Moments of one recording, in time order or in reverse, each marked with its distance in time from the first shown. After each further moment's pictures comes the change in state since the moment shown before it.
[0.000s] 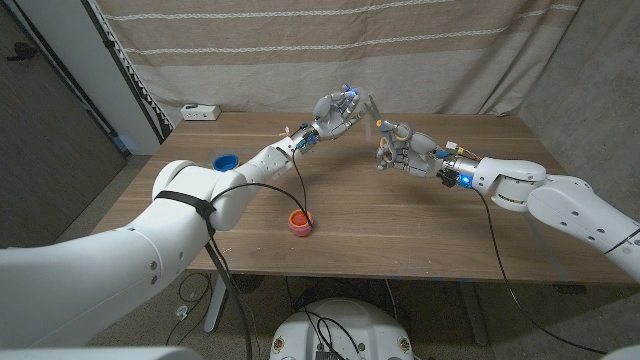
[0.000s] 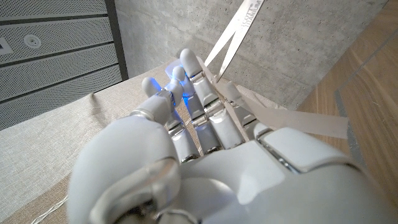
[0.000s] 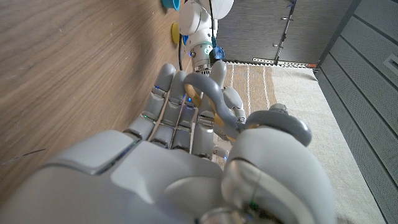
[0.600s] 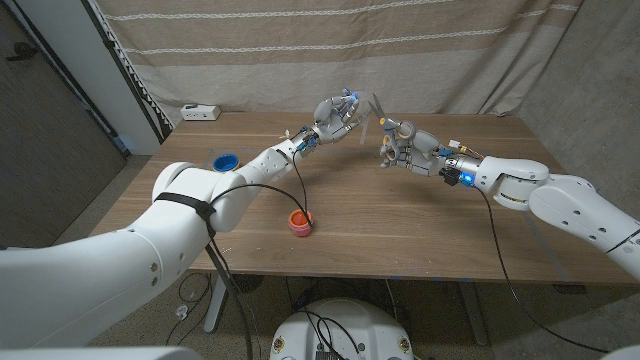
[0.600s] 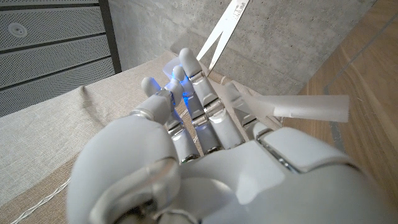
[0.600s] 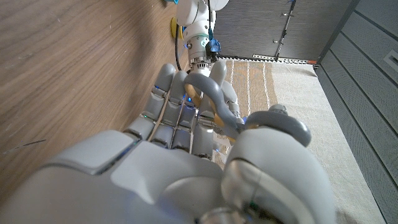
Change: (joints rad) left arm 0.007 -0.003 -0.013 0.001 0.028 0.016 0.035; left_hand 0.005 -0.006 0.000 0.000 0.000 0.001 -0.001 0.007 -0.005 0.005 0.005 0.000 0.000 0.014 -0.011 0.000 0.028 0.004 -0.004 0.000 0.000; right arm 0.001 0.002 0.009 0.017 0.000 0.006 0.003; right_hand -0.005 0.005 0.000 0.000 0.000 0.000 0.000 0.001 0.005 0.000 0.000 0.000 0.003 0.000 0.000 0.004 0.000 0.000 0.000 0.000 0.000
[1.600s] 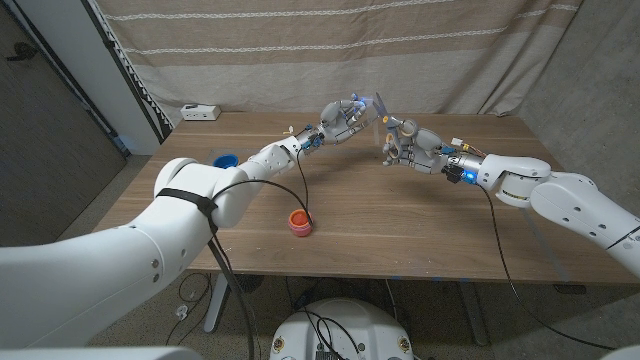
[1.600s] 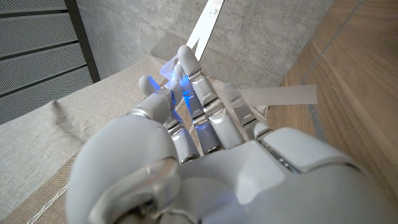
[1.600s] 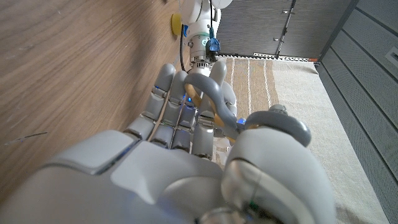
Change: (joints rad) left arm -0.023 -0.012 -0.002 0.002 0.132 -0.031 0.031; left_hand 0.016 -0.017 0.019 -0.012 0.000 0.048 0.023 0.004 -0.028 0.011 0.011 0.000 0.000 0.036 0.000 0.009 0.046 0.005 0.005 0.000 0.000; right arm 0.015 0.003 0.000 0.026 0.001 -0.007 0.018; right_hand 0.000 0.000 0.000 0.000 0.000 0.002 -0.002 -0.004 -0.002 0.000 0.000 0.000 0.001 0.000 0.000 0.000 -0.005 0.000 0.000 0.000 0.000
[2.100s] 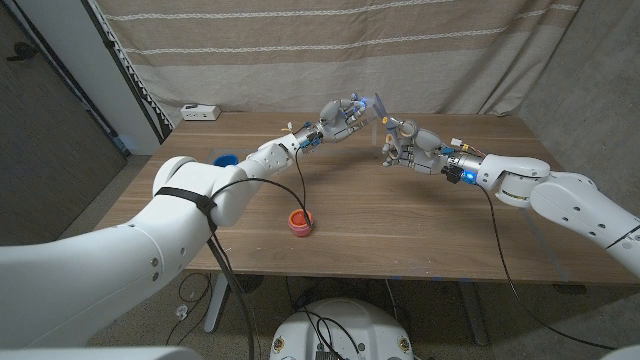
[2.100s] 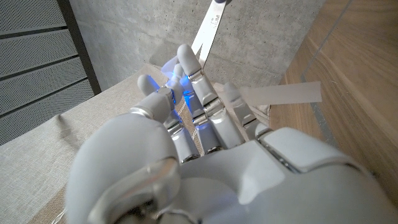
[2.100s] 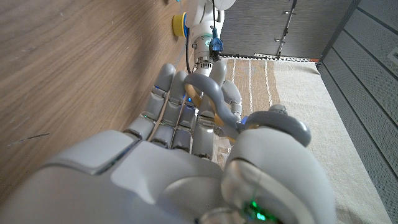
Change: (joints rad) left arm -0.005 0.008 -0.004 0.000 0.037 -0.047 -0.029; left_hand 0.013 -0.013 0.021 -0.003 0.003 0.020 0.009 -0.003 -0.013 0.005 0.005 0.000 0.000 0.010 0.000 0.000 0.023 0.000 0.000 0.000 0.000; right arm 0.007 0.000 -0.005 0.003 0.000 -0.010 0.001; right_hand 0.000 0.000 0.000 0.000 0.000 0.000 0.000 -0.008 0.000 0.000 0.000 0.000 -0.001 0.000 0.000 0.000 0.000 0.000 0.000 0.000 0.000
